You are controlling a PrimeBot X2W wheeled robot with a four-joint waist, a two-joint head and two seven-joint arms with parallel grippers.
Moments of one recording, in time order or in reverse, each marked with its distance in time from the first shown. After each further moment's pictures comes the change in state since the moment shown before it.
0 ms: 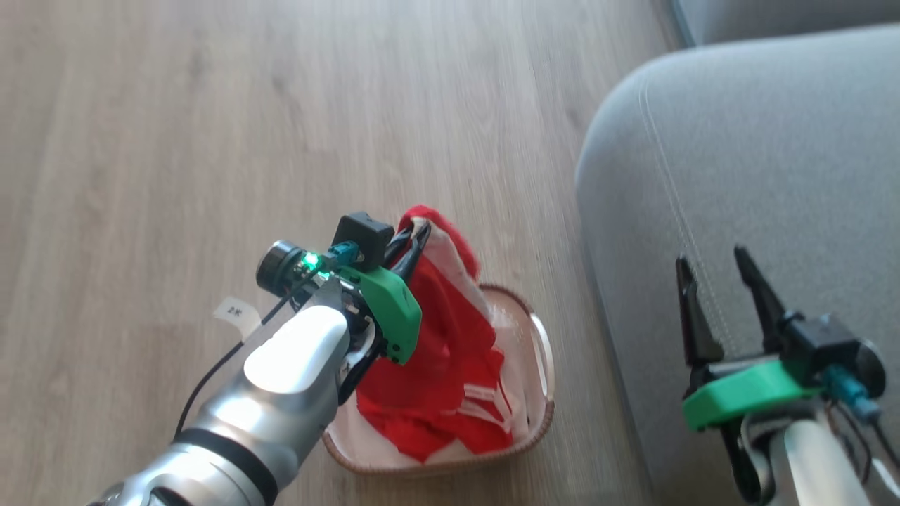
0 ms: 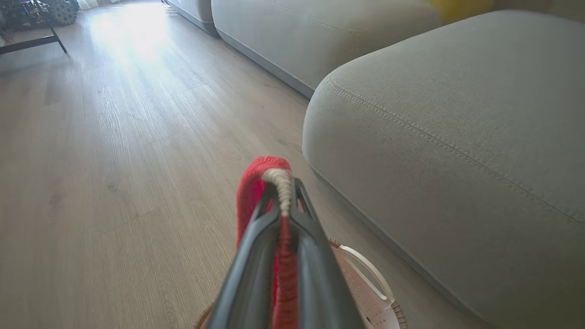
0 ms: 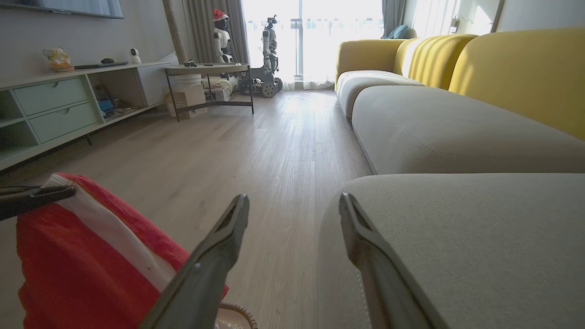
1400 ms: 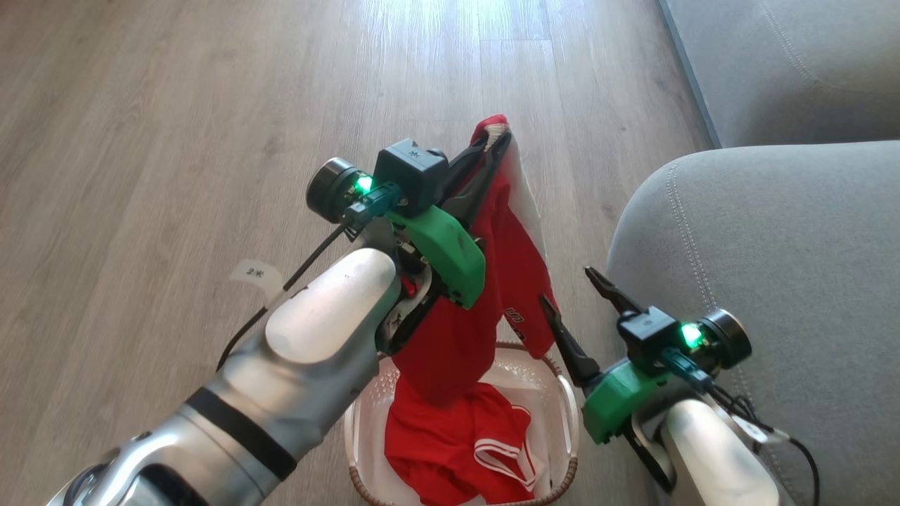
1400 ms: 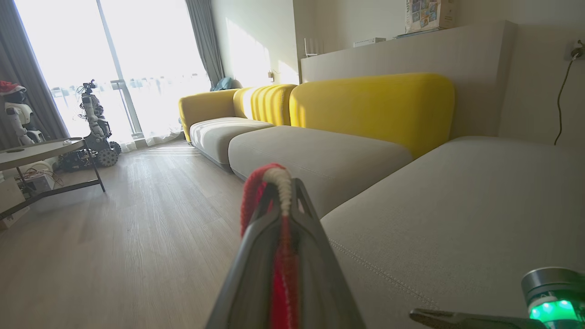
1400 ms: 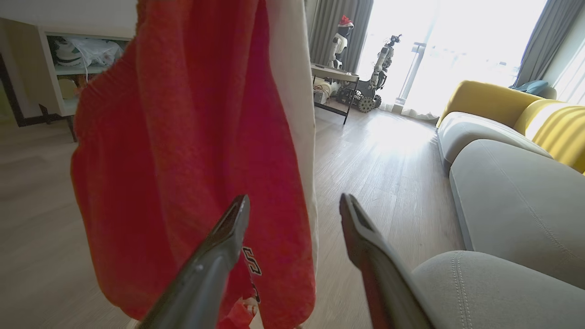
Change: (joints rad) left arm -0.062 0.024 0.010 -0.373 -0.027 0.094 0.027; right arm -0.148 -0.002 0.310 0.276 -0.118 0.000 0.000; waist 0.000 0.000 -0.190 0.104
